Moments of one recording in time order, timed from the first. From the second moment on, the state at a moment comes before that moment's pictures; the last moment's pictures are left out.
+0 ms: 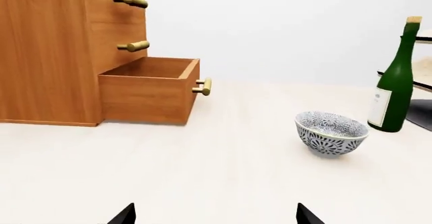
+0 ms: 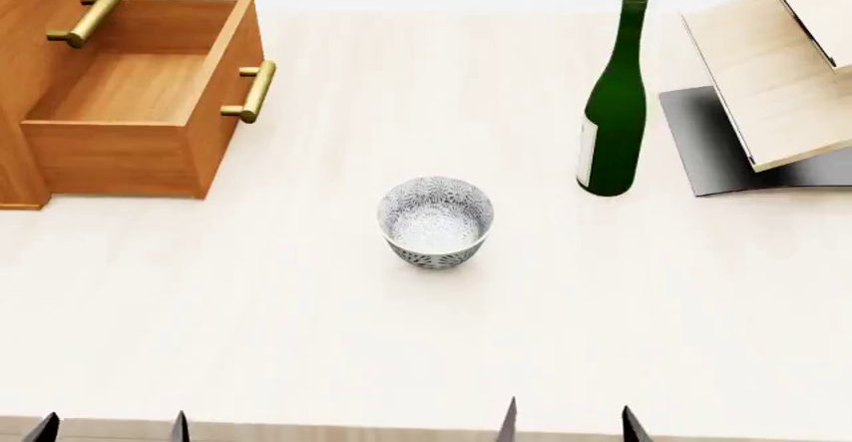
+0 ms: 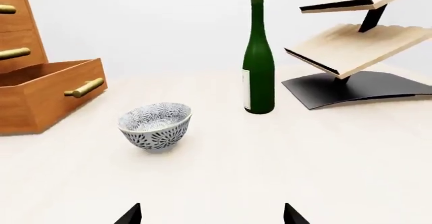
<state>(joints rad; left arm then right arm) 0.10 -0.07 0.06 0.29 -0.10 -0.14 -0.10 0.02 0.07 -0.04 -0.13 0.15 0.14 0.06</state>
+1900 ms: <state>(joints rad) 0.42 -0.19 0.11 0.43 -0.19 0.12 -0.18 0.49 0.19 0.10 -0.82 0.52 1.04 0.28</state>
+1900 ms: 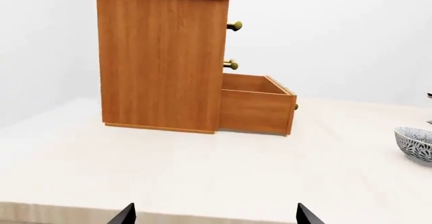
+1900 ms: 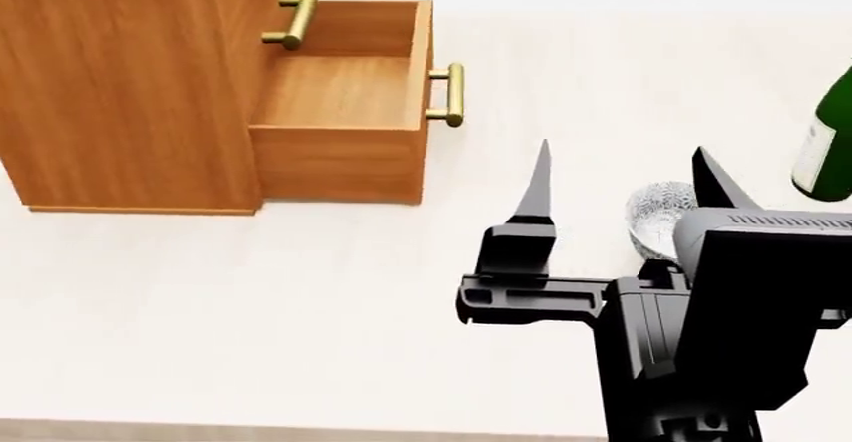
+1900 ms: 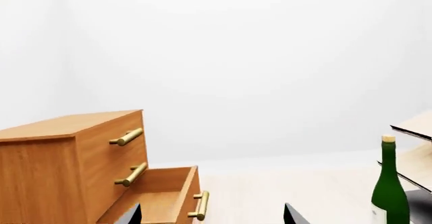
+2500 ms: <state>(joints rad) 0.42 -0.21 0.13 0.43 -0.19 0.13 -0.21 0.48 0.19 0.09 -0.82 0.56 1.04 0.30</state>
